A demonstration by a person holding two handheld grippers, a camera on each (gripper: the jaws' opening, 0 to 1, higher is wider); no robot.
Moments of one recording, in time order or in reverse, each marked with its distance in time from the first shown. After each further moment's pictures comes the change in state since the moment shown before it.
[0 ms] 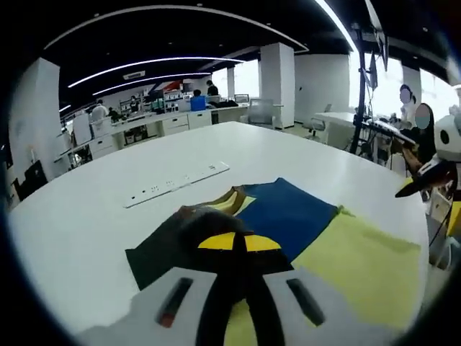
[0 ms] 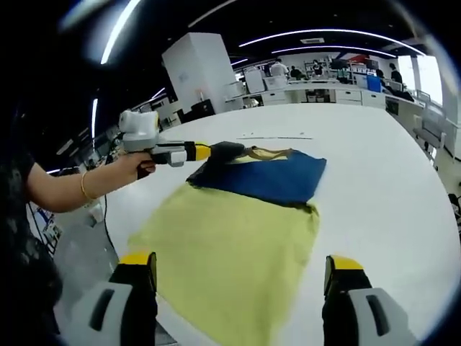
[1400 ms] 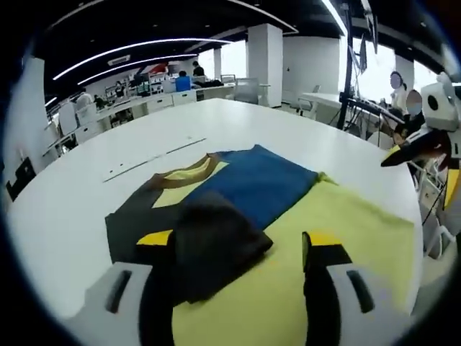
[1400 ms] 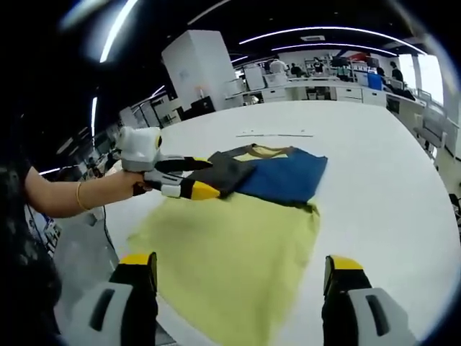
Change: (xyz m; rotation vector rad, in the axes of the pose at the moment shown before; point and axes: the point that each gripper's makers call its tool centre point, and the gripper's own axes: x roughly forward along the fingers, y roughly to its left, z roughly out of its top) left arm -0.006 -0.024 -0.041 -0.001 0.103 -0.054; right arm 0.003 0.001 0.003 -0.007 0.020 0.004
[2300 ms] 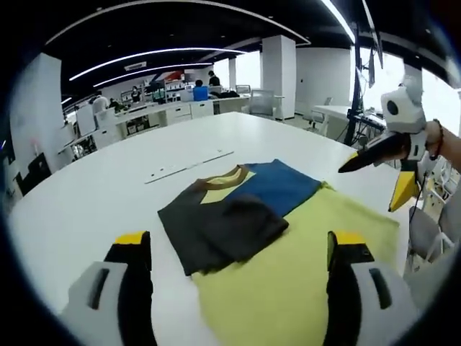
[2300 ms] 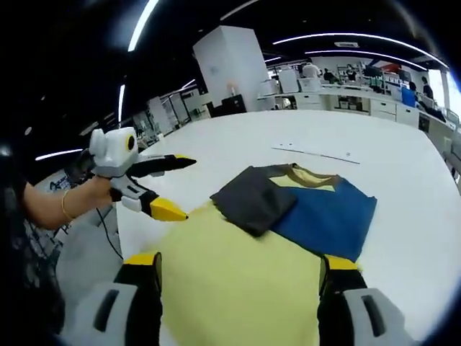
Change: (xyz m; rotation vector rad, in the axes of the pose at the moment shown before) left arm -0.091 0.036 0.003 -0.033 -0.044 0.067; right arm 0.070 0.049 0.063 -0.120 0.010 0.162
